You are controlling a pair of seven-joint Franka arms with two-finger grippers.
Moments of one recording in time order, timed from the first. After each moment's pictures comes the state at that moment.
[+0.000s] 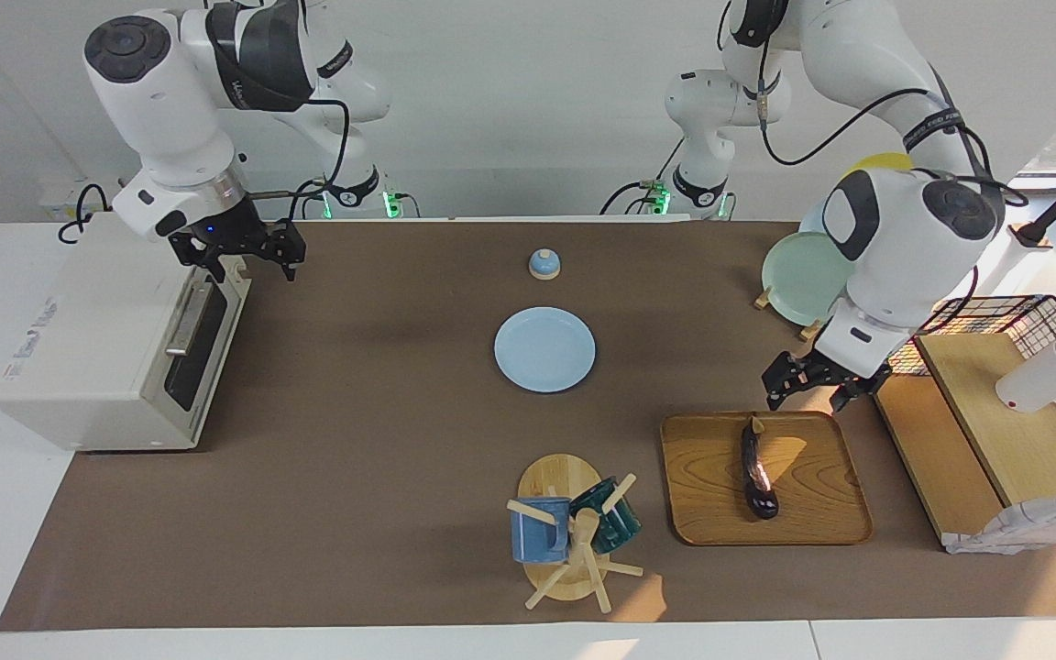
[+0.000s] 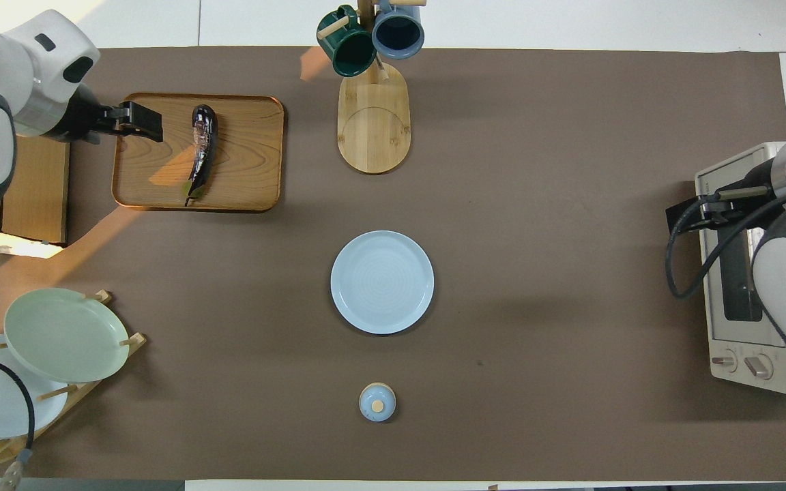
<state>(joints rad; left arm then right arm) -0.09 0.25 -0.05 -1.52 -0.05 1.87 -0.05 0.02 -0.03 0.03 -1.73 -0.05 1.64 0.00</state>
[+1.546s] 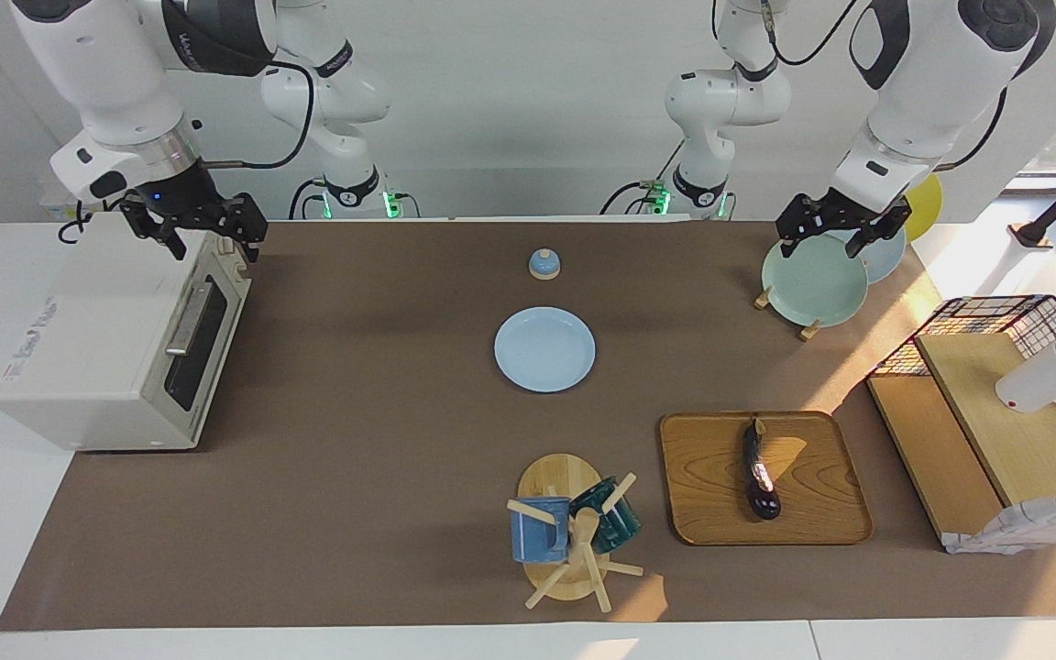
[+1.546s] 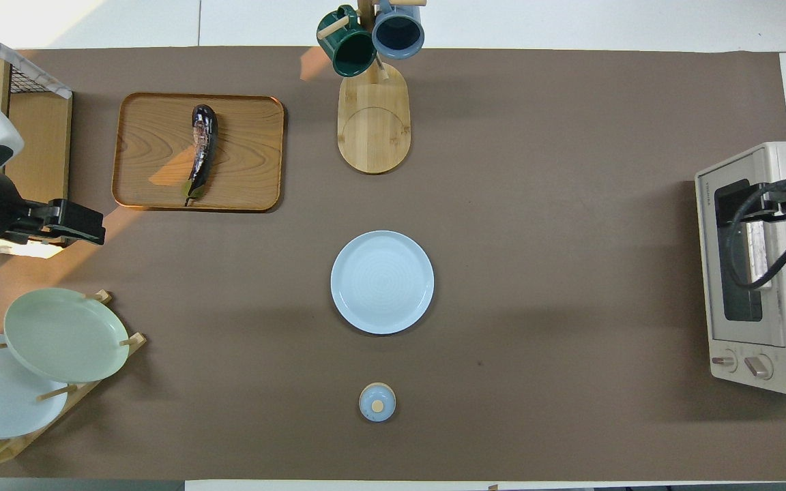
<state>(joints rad) -0.07 -0.04 -0.05 -1.68 -0.01 1.55 -0.04 -0.02 -0.03 0.00 -1.65 -0.05 1.58 0.00</state>
